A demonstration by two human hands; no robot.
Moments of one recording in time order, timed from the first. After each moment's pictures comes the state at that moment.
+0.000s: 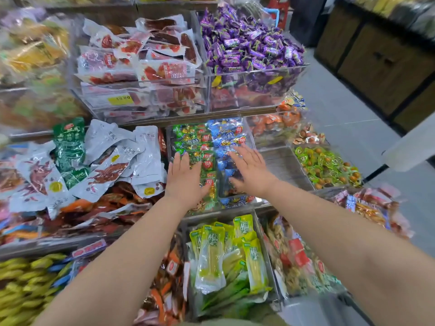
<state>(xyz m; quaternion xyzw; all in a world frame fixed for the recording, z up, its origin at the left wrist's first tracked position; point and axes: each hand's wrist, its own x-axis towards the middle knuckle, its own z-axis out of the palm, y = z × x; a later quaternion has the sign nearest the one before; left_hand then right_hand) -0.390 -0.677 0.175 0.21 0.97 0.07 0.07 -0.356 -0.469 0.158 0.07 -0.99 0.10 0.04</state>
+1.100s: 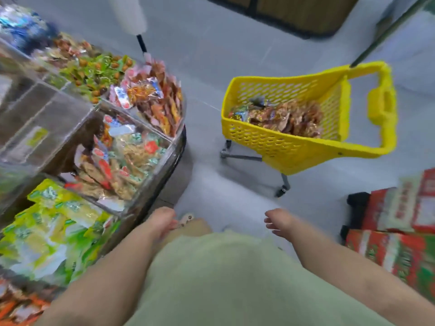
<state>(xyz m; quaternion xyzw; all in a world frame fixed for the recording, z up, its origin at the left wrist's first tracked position) 0.016 -0.475 0.014 0.07 0.81 0.16 0.57 0.318 -0.364 0.023 -0.73 -0.33 0.60 -0.08</state>
